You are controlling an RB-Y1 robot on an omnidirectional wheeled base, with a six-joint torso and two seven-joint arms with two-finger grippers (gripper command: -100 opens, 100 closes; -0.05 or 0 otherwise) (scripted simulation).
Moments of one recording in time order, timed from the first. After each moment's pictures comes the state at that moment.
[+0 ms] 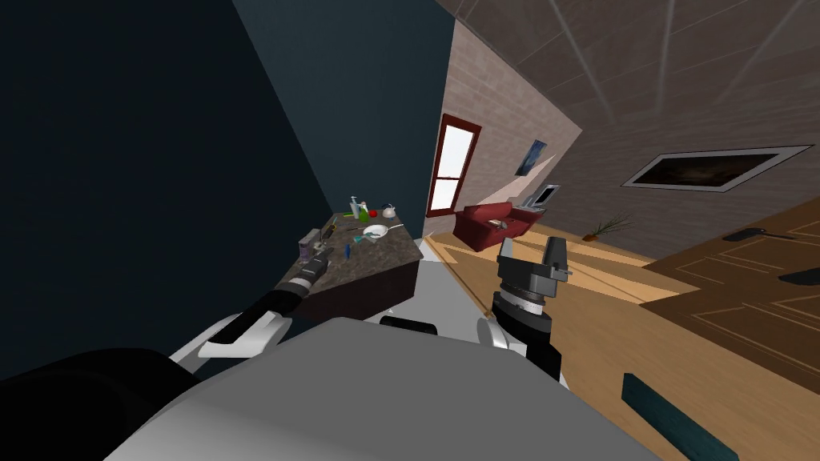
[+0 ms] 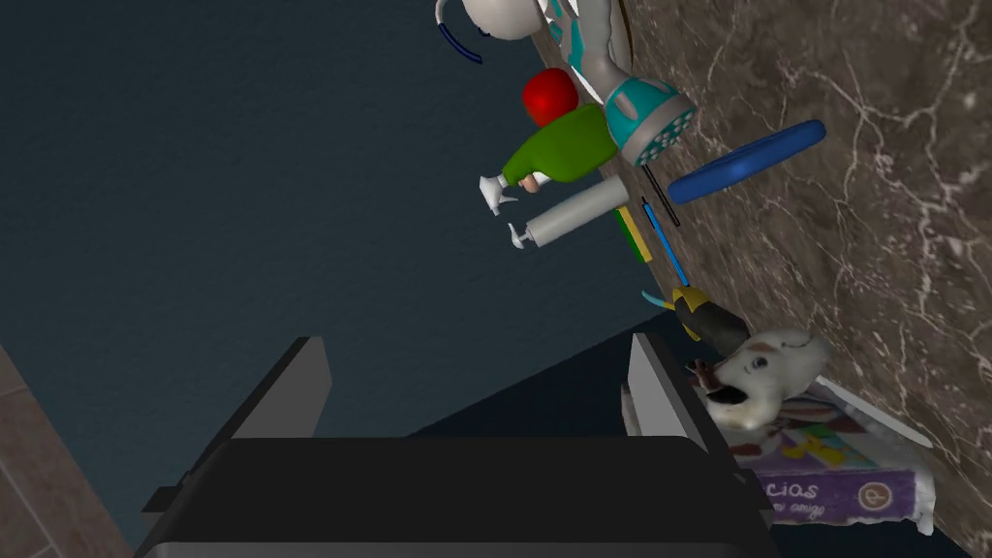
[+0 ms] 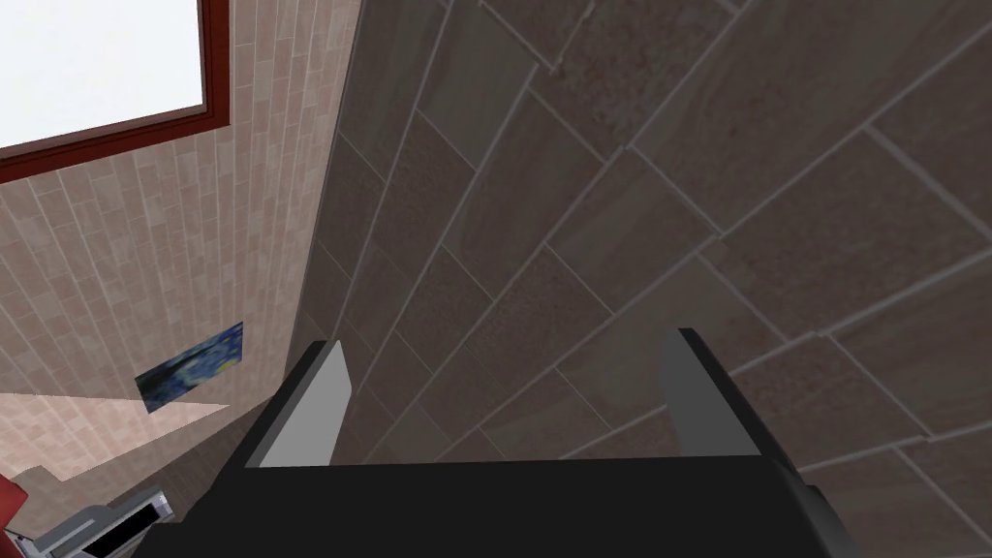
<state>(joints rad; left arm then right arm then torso) 0.76 0.52 0.26 -2.17 0.28 0.01 -0.10 0.54 0.04 0.01 -2.34 -0.01 -0.64 -0.07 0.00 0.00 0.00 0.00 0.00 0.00</state>
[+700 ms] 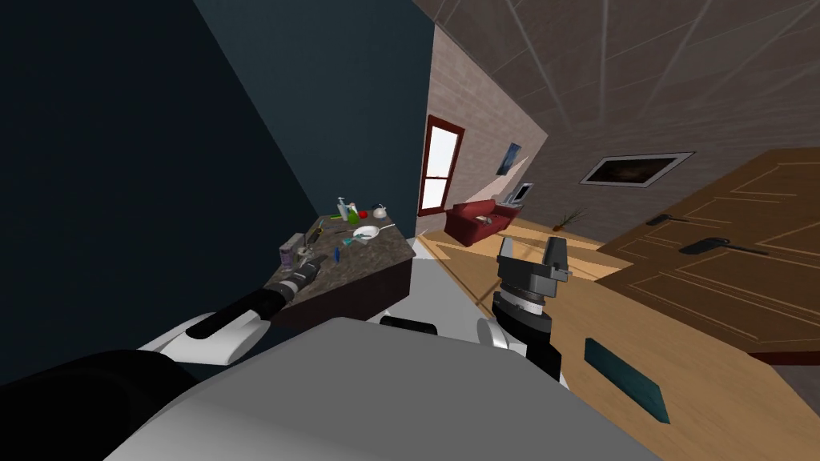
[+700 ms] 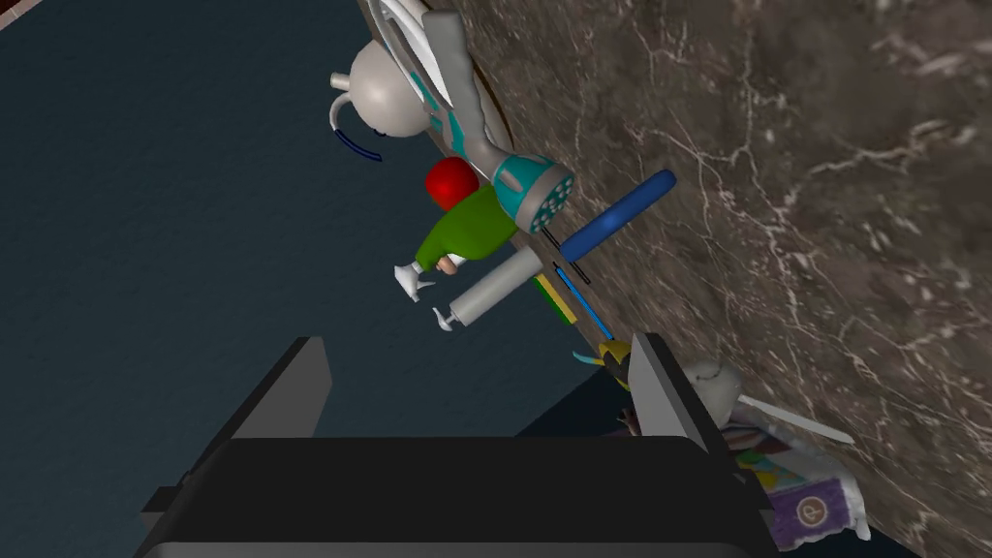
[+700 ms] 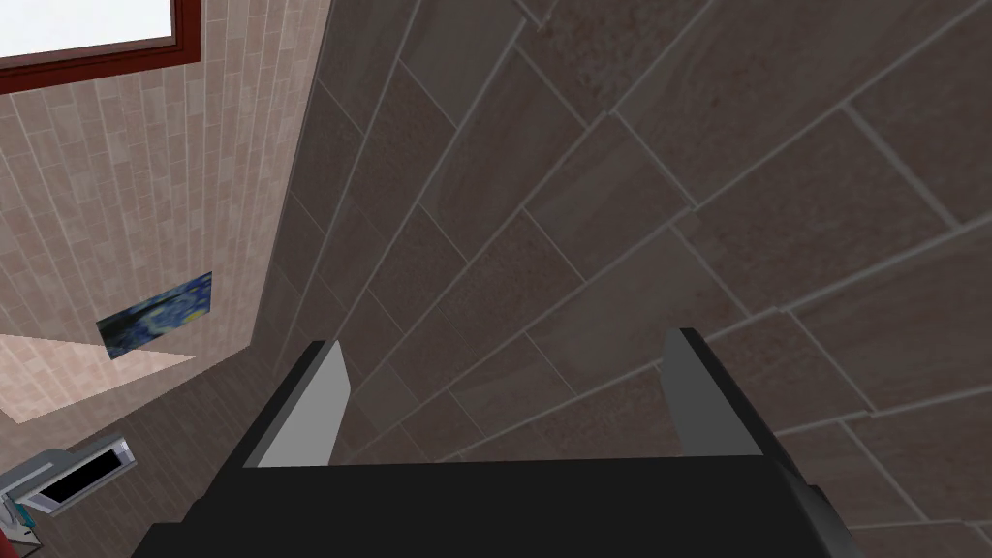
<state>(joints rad) 0.84 0.70 0.32 -2.14 0.41 0.19 -0.12 0.54 0.04 0.01 -2.34 -0.01 -0.64 -0.07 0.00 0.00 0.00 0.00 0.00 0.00</state>
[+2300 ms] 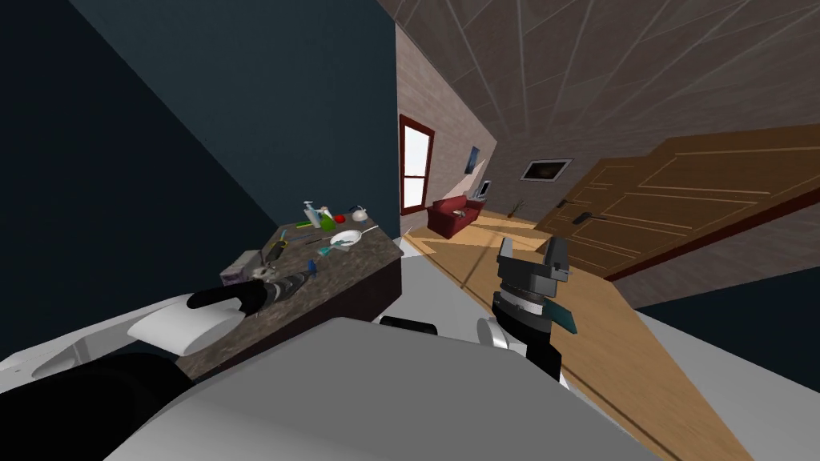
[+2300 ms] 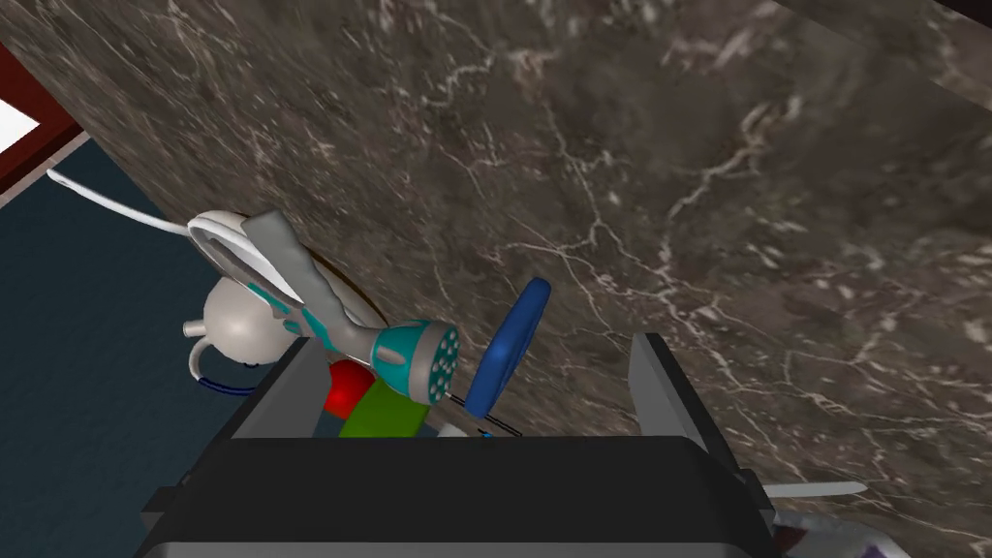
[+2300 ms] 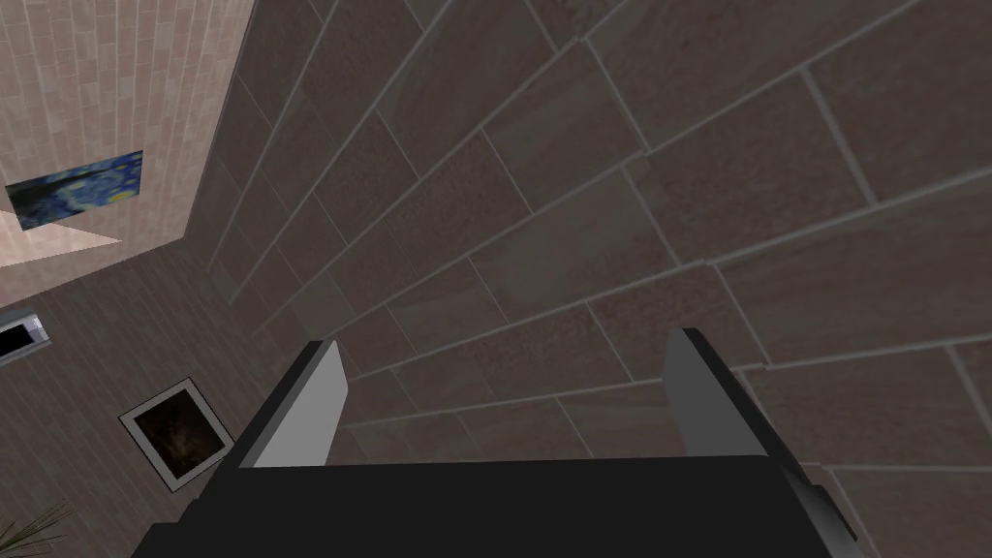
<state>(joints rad) 0.96 1.09 0.35 -2.04 0.70 0.49 -0.14 0.54 0.04 0.01 -2.34 -0.01 -0.64 -0.07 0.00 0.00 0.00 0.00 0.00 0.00</state>
